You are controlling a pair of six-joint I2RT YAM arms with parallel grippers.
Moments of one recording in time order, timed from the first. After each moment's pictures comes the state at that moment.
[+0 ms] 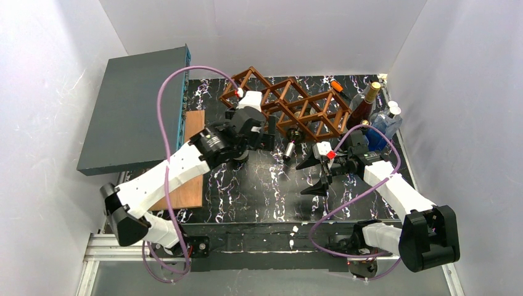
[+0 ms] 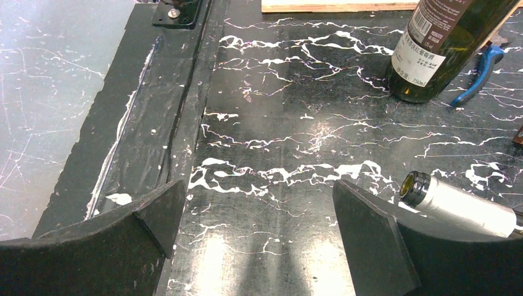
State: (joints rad) left arm -0.92 1.37 1.45 -0.75 -0.46 -0.51; right arm 0.28 1.16 0.71 -0.58 -1.32 -1.00
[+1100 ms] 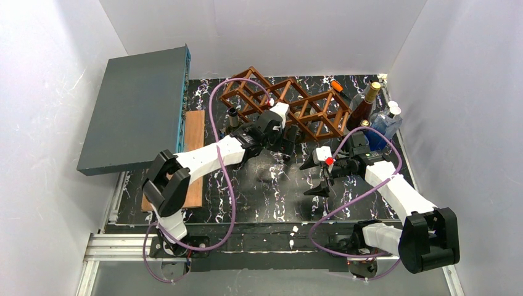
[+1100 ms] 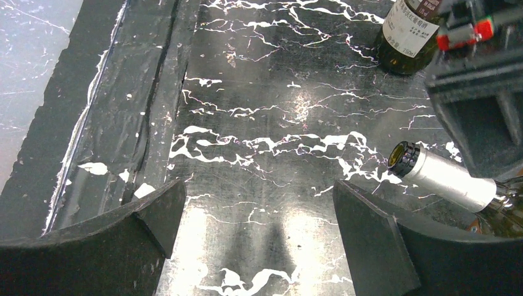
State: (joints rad) left arm -0.85 1.73 1.30 -0.23 -0.16 -0.34; right arm 0.26 1.15 0.72 -0.68 -1.21 -1.16
